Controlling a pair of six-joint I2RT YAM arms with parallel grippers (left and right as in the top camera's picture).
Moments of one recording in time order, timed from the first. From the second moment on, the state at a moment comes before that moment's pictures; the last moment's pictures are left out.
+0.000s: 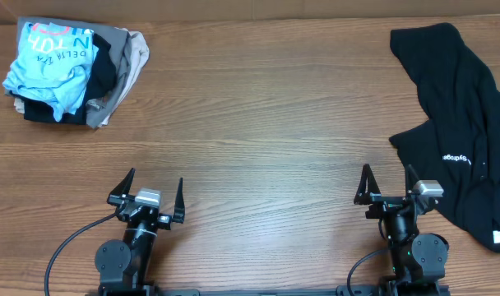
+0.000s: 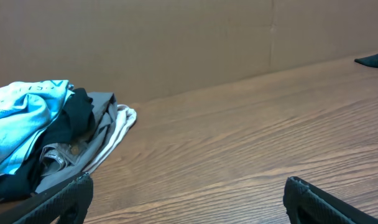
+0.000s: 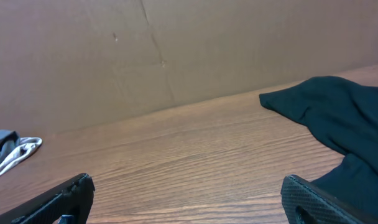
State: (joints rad) left arm 0.05 0.02 0.01 -0.06 0.21 0.15; right arm 0.05 0.01 0.02 -0.03 -0.01 0.25
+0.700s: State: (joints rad) left arm 0.05 0.02 0.01 0.02 0.26 0.14; right arm 0.05 0.01 0.02 0.04 -0.01 0.25
